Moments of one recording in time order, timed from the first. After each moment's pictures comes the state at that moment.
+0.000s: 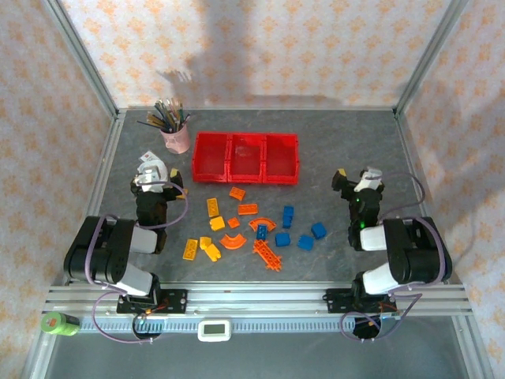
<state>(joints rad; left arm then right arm) -0.02 1.47 0.21 1.16 -0.26 -0.09 0.03 1.44 0.22 1.06 0.18 0.19</state>
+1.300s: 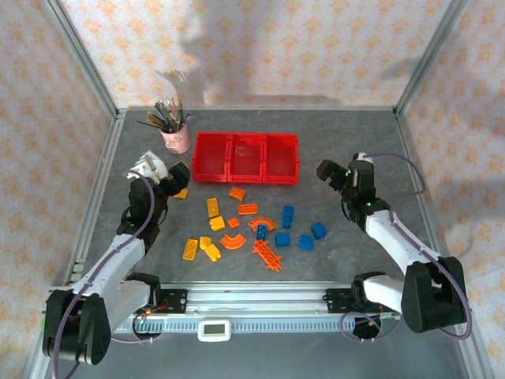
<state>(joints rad) -0.11 0.95 0.43 0.22 -0.07 -0.62 0.18 1.15 0.61 -0.01 0.04 0.62</state>
